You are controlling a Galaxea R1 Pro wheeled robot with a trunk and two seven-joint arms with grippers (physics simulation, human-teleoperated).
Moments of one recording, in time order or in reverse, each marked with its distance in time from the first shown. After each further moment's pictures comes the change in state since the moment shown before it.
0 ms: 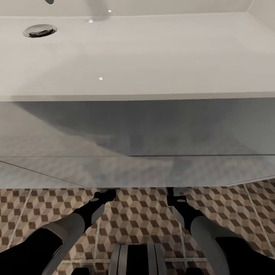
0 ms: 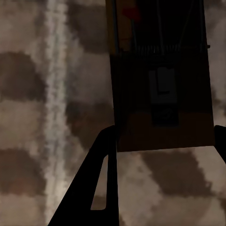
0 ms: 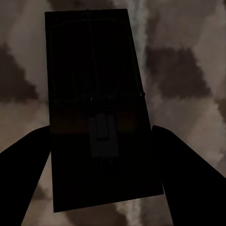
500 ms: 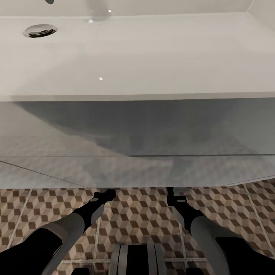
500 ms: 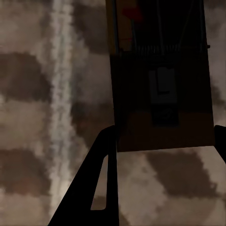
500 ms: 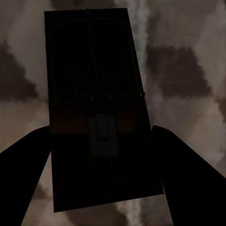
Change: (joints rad) left arm 0.000 0.002 0.000 0.000 0.000 -0.001 0.006; right arm 0.000 0.000 0.001 0.003 0.000 -0.001 0.000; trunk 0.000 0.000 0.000
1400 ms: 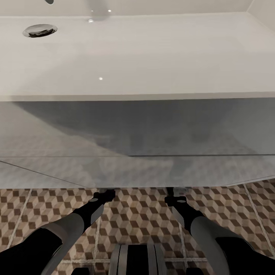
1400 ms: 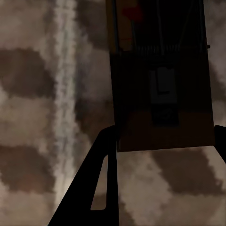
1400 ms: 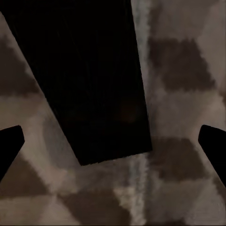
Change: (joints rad) left arm 0.000 0.003 -0.003 0.006 0.000 0.000 -0.003; right arm 0.001 0.000 -0.001 0.005 -0.015 -0.001 0.003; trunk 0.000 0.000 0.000
